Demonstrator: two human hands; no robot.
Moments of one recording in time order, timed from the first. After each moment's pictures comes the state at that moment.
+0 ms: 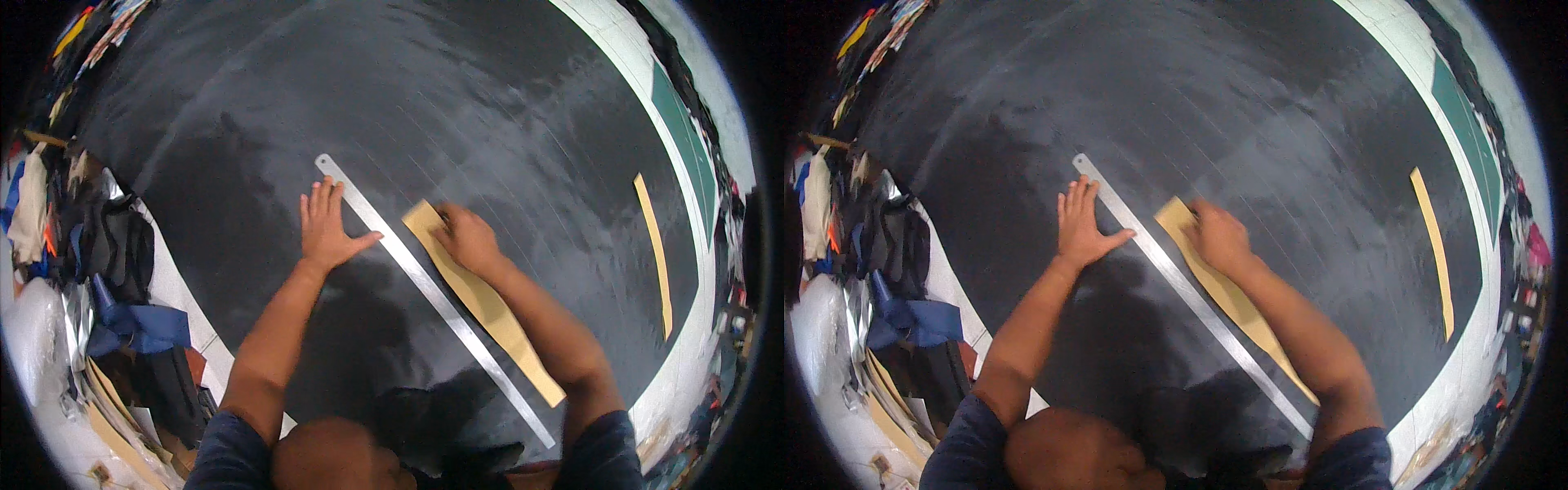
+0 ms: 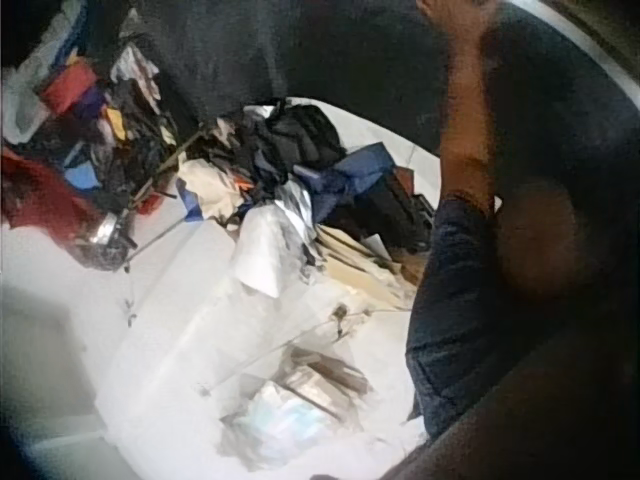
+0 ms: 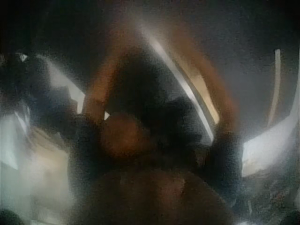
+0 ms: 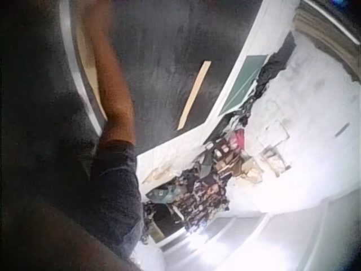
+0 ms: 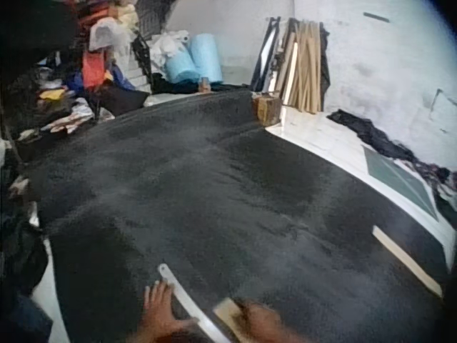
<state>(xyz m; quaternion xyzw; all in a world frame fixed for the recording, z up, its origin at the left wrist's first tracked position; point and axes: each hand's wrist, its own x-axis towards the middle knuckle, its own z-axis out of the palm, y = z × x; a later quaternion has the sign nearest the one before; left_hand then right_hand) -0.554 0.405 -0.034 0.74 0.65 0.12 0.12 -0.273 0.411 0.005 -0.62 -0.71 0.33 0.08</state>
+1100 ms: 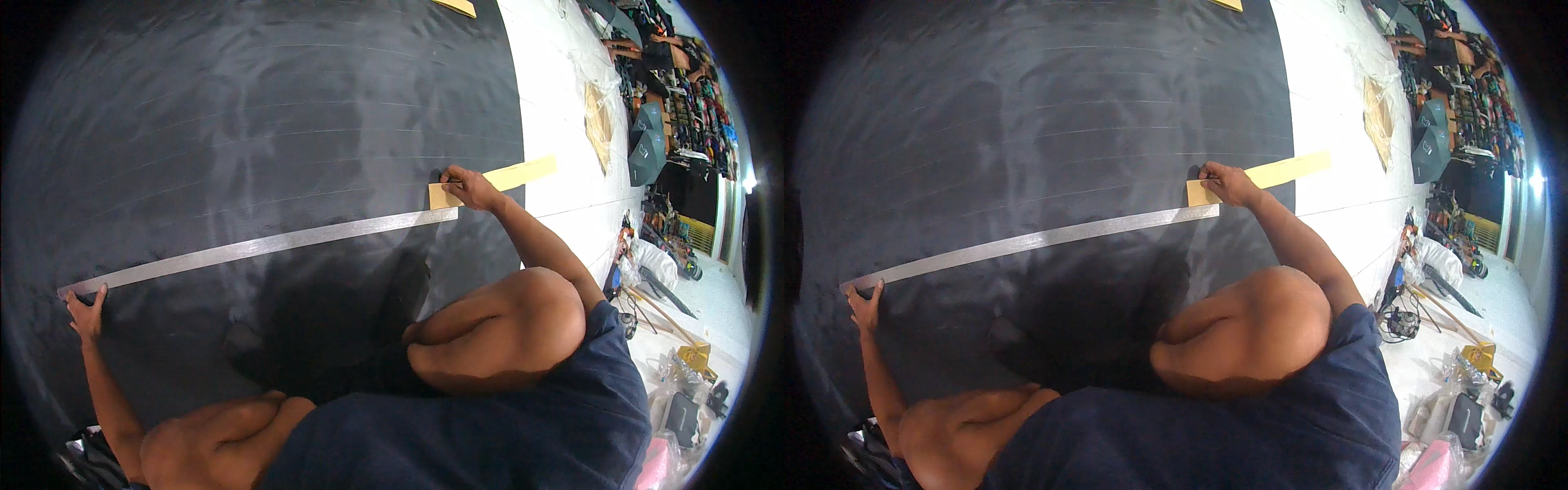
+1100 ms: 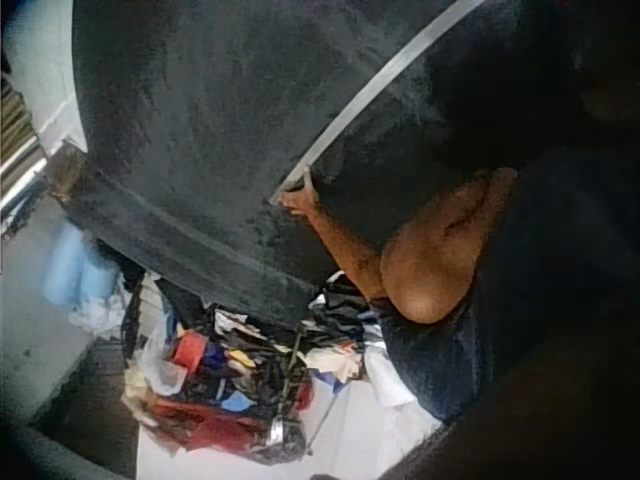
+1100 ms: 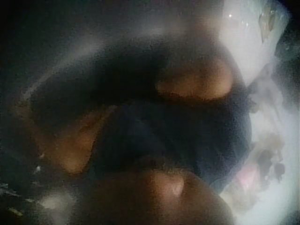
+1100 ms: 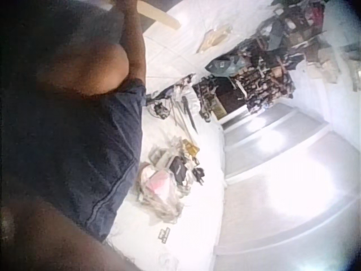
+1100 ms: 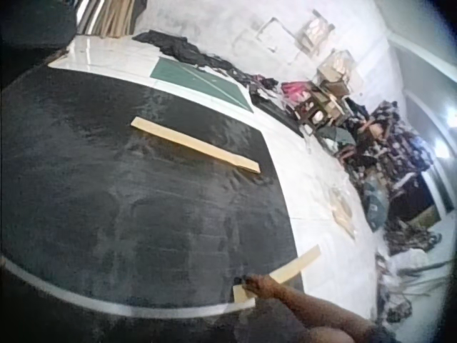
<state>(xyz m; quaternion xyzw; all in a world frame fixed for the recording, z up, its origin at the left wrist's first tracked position) -0.570 0.472 -0.060 0.73 0.66 -0.16 0.05 0.134 -0.124 0.028 -0.85 -0.36 0.38 0.08</state>
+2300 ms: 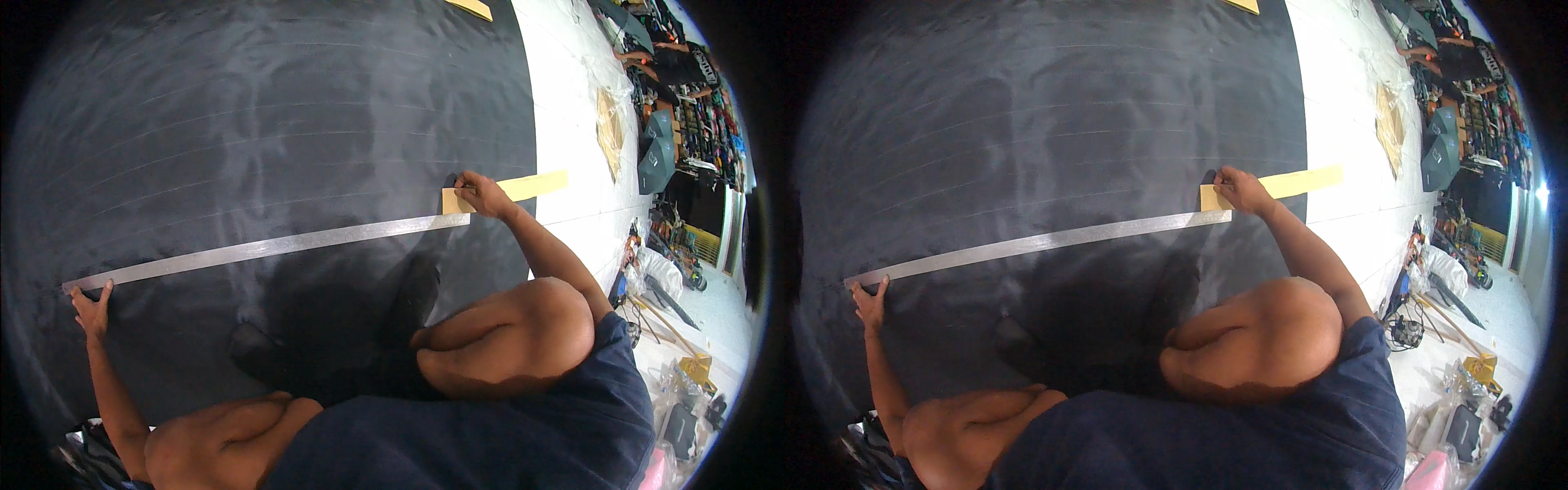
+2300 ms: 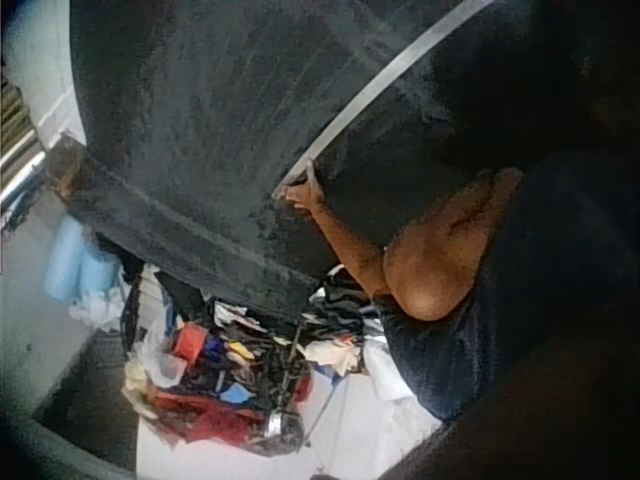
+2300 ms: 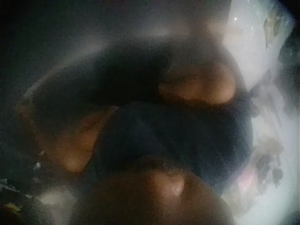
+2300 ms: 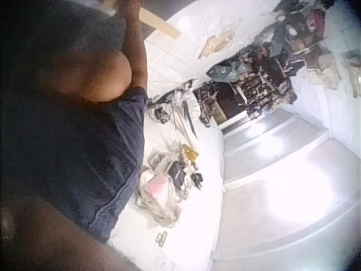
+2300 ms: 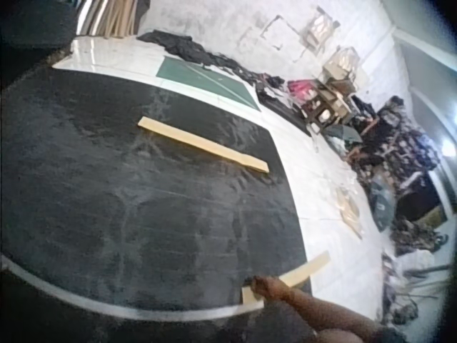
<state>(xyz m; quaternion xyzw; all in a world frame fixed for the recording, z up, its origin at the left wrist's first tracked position) -0.556 0.461 -0.045 0.73 0.66 -0.16 0.05 0.132 -0.121 0.028 -0.86 -0.34 0.37 0.08</state>
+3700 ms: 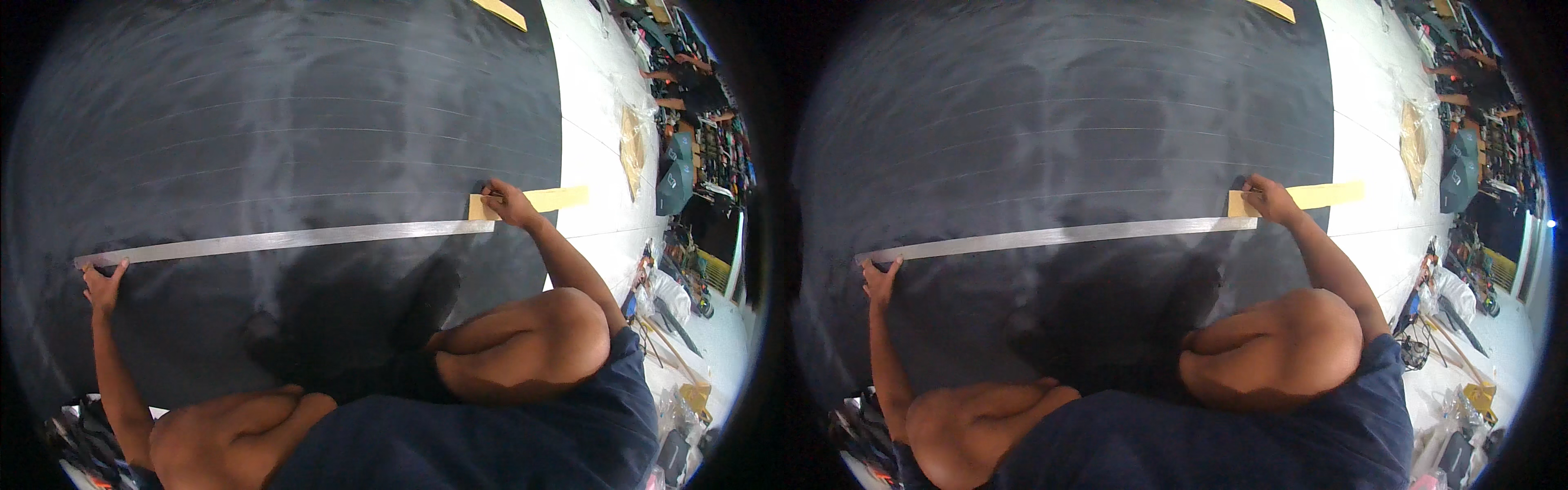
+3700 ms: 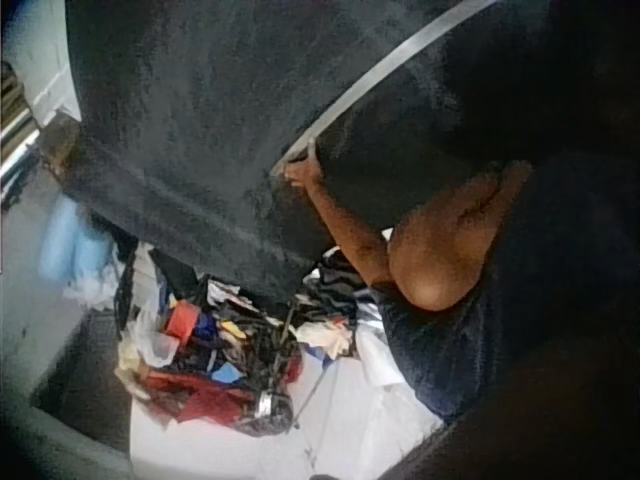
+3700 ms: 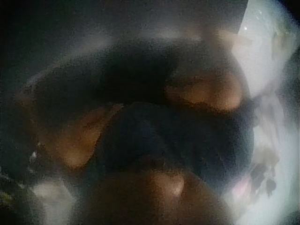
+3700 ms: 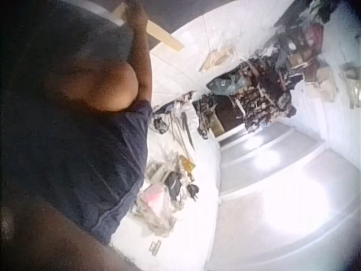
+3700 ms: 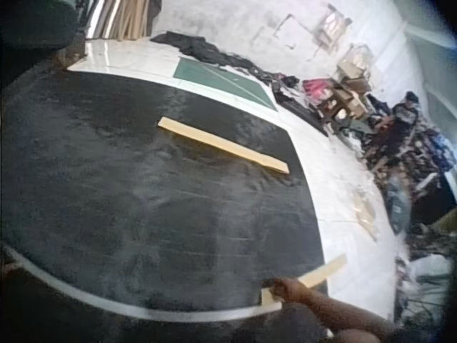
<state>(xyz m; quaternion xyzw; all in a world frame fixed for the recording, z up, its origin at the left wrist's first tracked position) -0.546 0.464 -0.039 0.72 0.66 -0.19 0.07 0.136 -0.128 0.027 -0.86 -0.32 0.38 0.08</state>
